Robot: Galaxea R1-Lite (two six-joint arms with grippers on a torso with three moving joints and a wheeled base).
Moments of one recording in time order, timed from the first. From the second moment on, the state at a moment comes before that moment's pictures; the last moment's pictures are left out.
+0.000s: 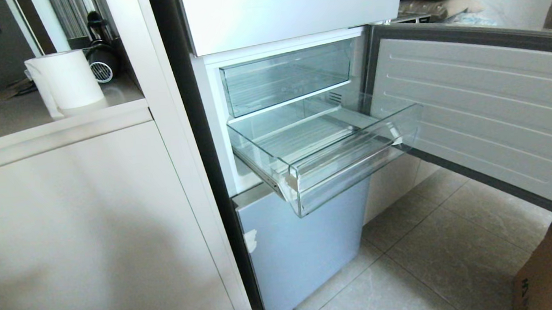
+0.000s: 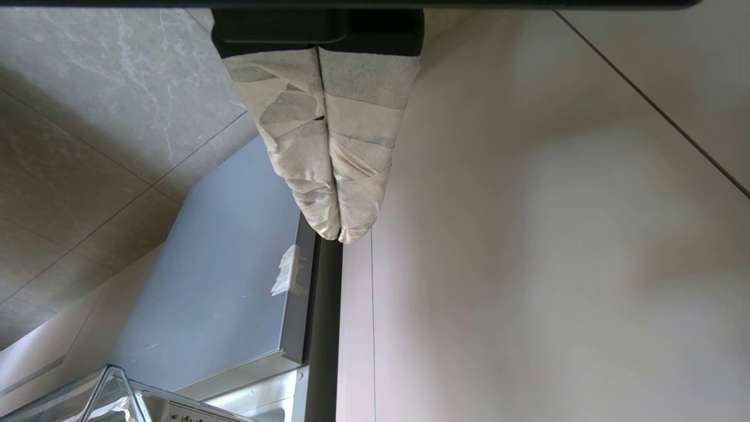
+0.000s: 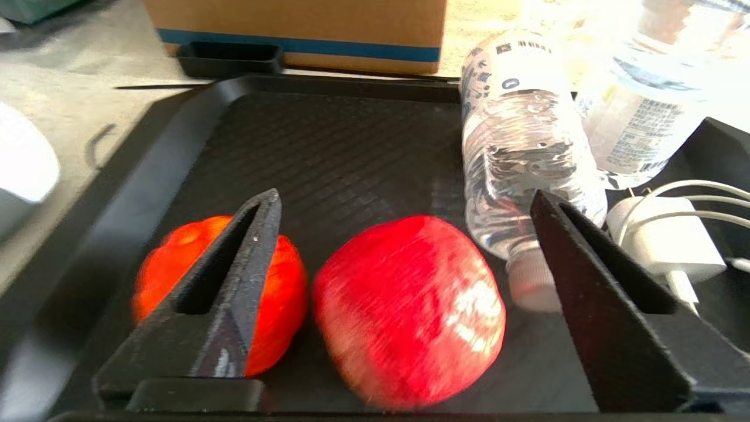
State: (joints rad) left arm 0.00 0.00 0.00 0.00 0.00 0.02; right arm -1.21 2.28 -1.48 -0.67 0.31 0.01
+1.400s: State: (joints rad) left arm 0.00 0.00 0.00 0.00 0.00 0.02; right arm -1.21 2.42 -1.53 -0.66 0.38 -0.02
